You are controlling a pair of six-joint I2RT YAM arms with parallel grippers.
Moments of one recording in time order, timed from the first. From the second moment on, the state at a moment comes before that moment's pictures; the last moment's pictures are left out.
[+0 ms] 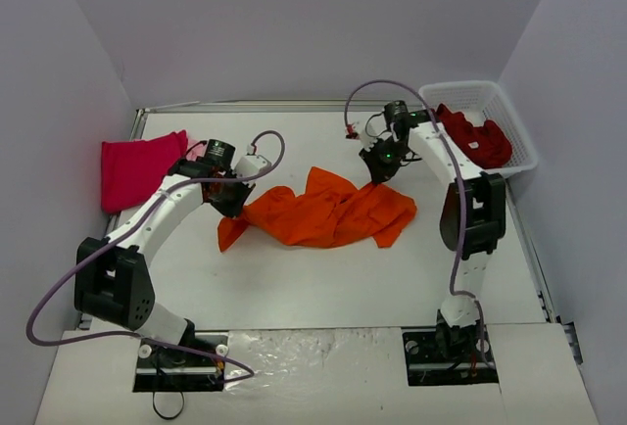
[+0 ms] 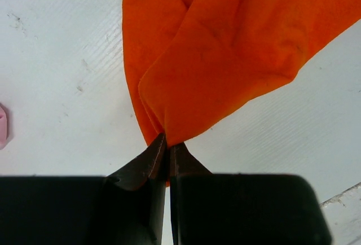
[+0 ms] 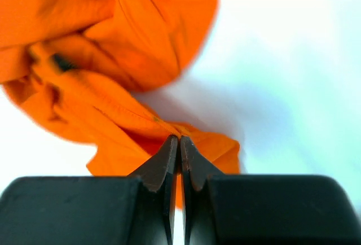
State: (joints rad) left arm -0.31 1.50 1.20 -0.82 0.20 0.37; right arm 0.26 2.07 1.73 -1.00 -0.38 -0.68
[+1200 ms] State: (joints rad) left arm -0.30 1.43 1.18 -0.82 0.21 0.37; right arm 0.14 1.36 1.18 -1.11 -0.11 -0.73
